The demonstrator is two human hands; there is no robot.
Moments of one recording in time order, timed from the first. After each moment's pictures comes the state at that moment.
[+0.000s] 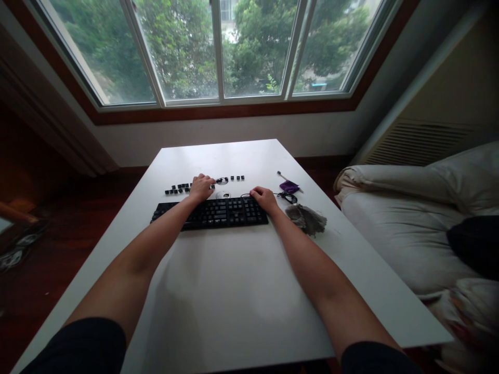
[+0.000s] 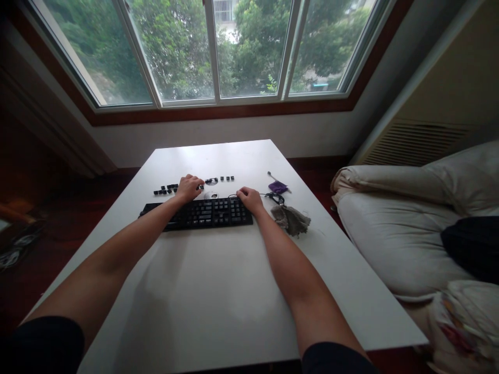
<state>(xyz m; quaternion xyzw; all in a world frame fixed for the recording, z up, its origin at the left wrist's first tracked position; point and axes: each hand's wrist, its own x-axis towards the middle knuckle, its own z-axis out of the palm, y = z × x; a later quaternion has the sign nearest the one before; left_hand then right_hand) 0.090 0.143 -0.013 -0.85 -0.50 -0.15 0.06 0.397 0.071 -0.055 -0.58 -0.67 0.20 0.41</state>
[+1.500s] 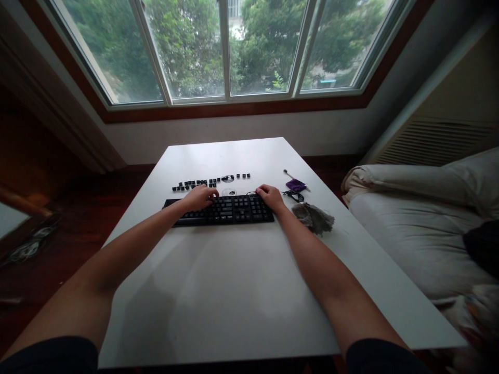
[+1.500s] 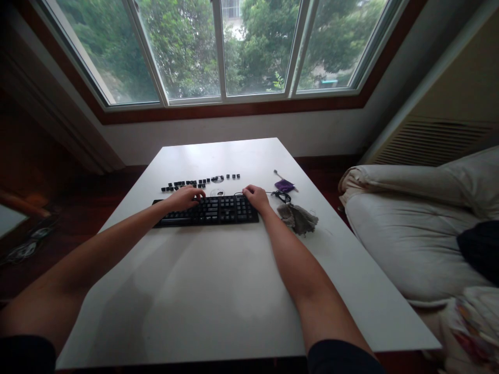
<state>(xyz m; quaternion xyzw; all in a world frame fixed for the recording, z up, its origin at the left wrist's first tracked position) 0.051 0.084 0.019 -0.91 -0.41 -0.04 -0.07 0.398 0.072 -0.058 -0.58 -0.67 0.20 0.41</state>
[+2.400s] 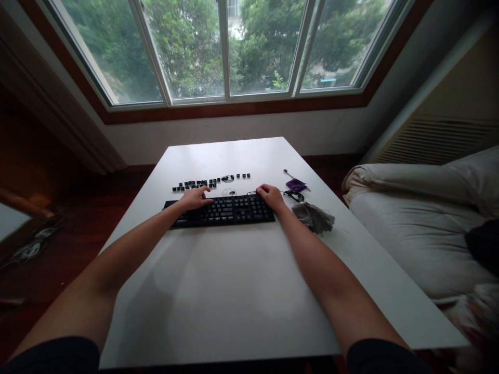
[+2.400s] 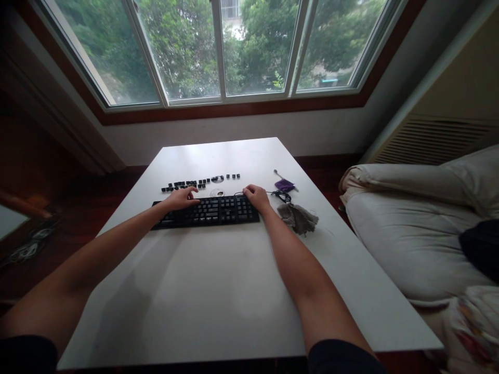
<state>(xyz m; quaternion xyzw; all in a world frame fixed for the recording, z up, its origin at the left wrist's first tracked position) 0.029 0.097 -0.007 -0.83 -0.54 -0.06 -0.11 0.399 0.073 -0.057 -0.59 -0.67 0.20 0.41</state>
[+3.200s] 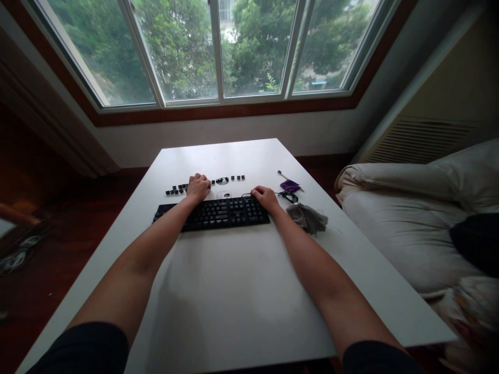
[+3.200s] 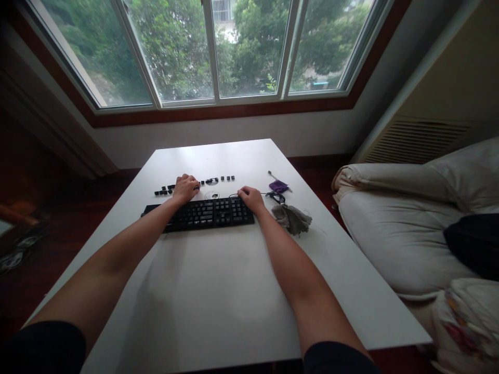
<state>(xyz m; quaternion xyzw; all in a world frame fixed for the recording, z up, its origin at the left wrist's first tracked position) 0.078 0.136 -0.007 -0.84 -0.51 -0.14 0.06 0.397 0.070 -0.052 -0.59 -0.66 0.21 0.41</state>
